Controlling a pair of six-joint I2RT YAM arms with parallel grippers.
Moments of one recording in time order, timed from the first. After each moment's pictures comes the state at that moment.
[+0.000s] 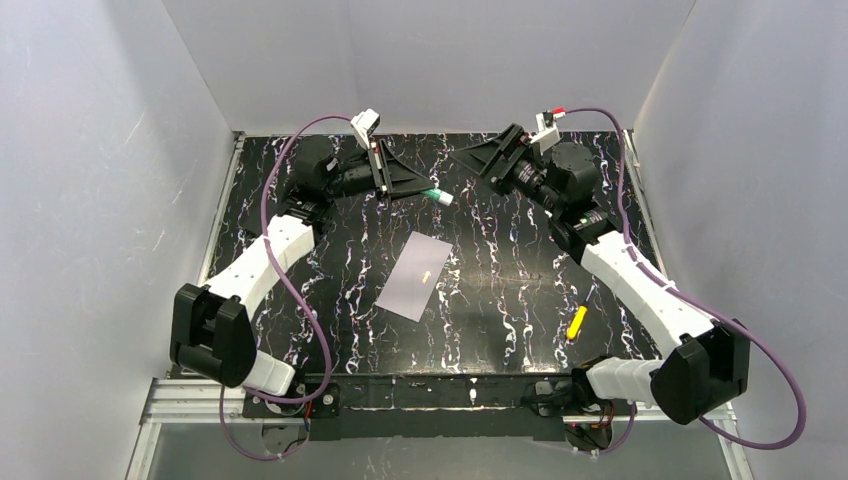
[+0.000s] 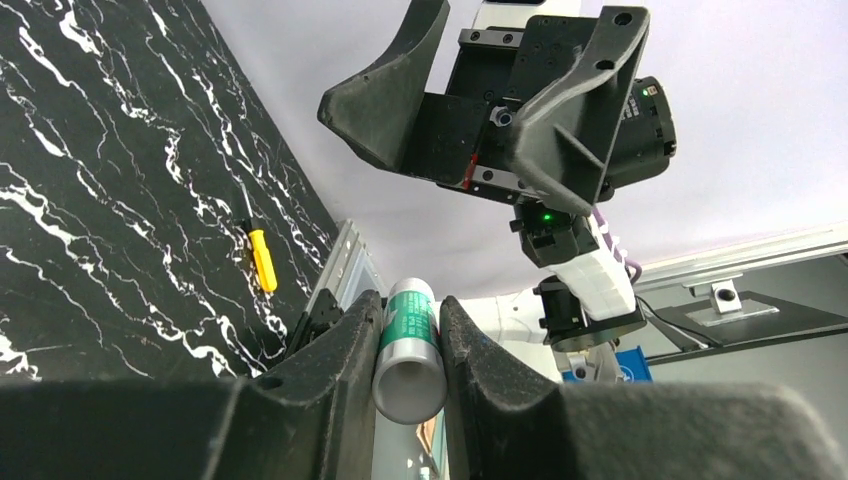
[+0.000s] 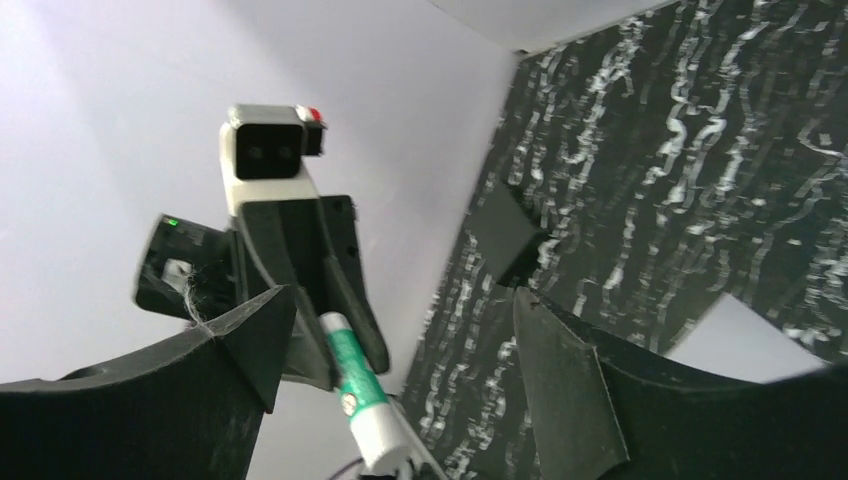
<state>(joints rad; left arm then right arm) -0.38 1.44 1.14 0.32 0.93 -1.15 0.48 1.25 1.09 0.18 -0.34 1.06</state>
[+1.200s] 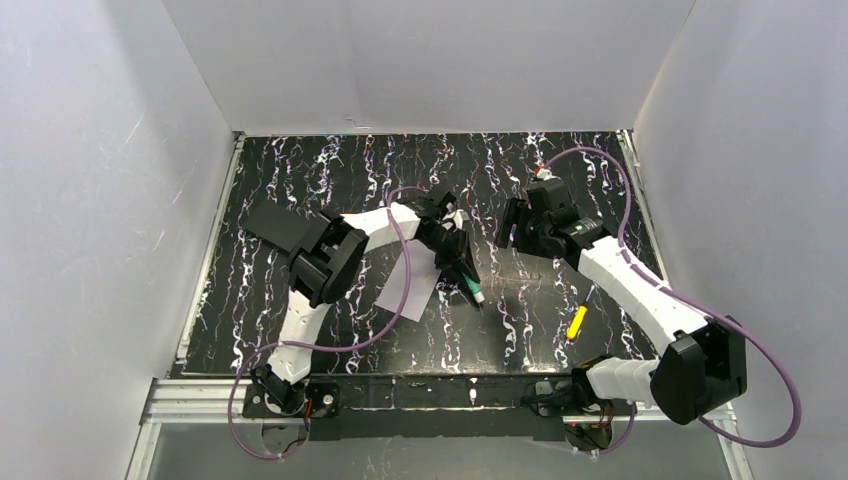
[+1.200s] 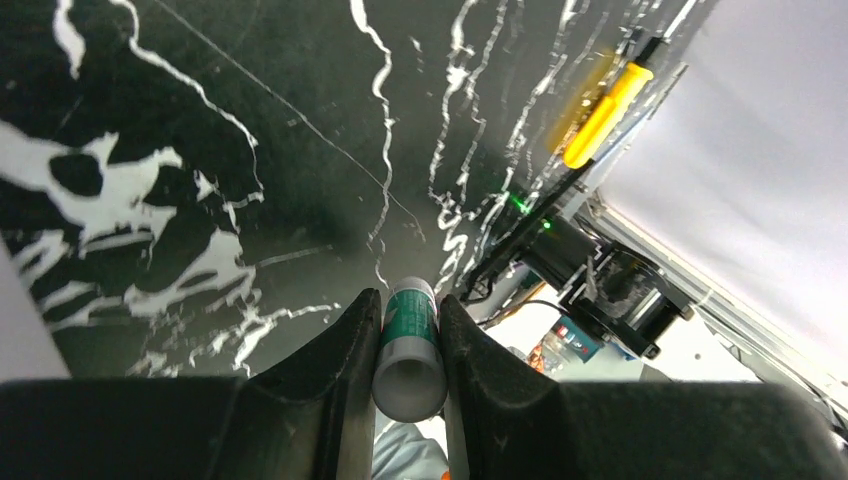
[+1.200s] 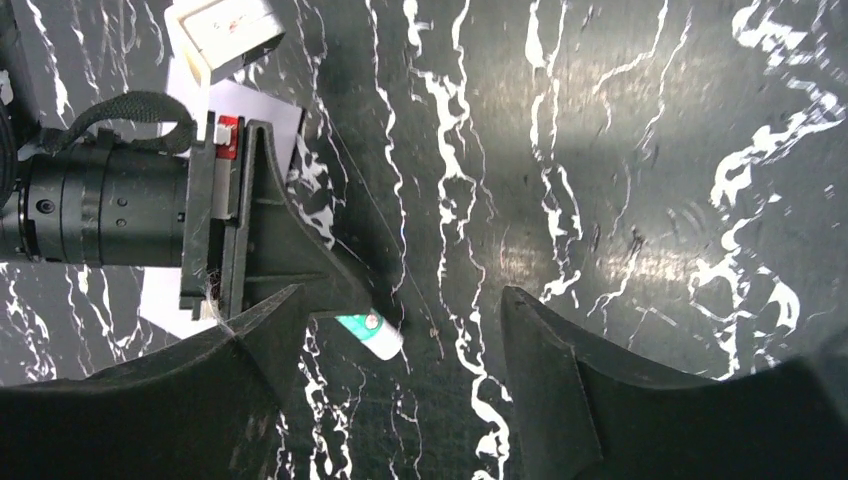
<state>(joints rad) -0.69 2.18 1.54 -0.52 0.76 -0.77 0.47 1.24 1.02 -0.61 0.08 0.56</state>
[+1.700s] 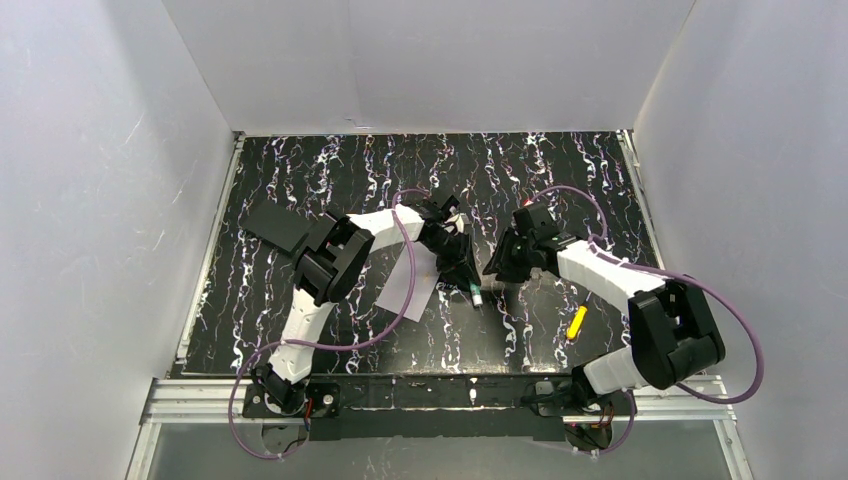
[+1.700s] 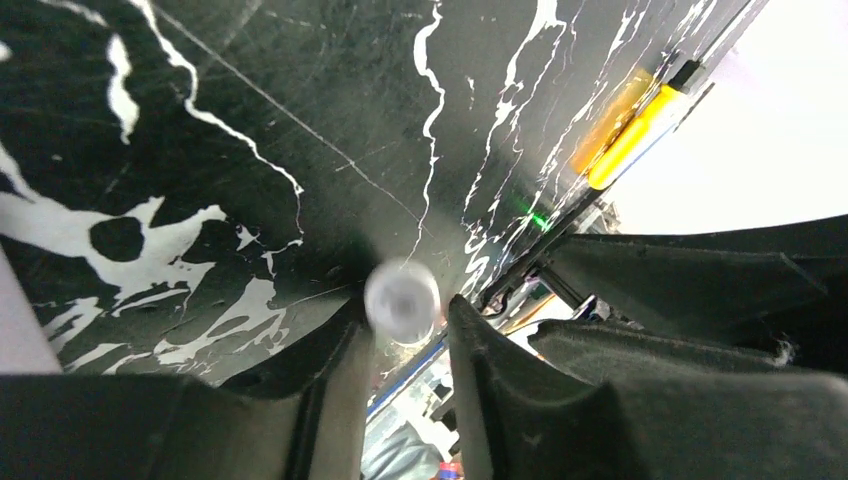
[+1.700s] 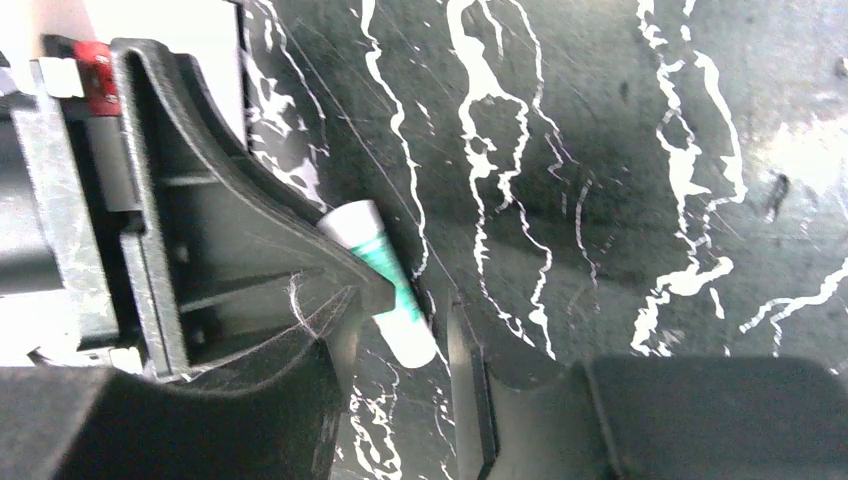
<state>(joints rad) -0.71 2.24 1.57 -0.54 0.73 -0.78 0.46 1.41 0.80 -0.41 -0.16 0.77</state>
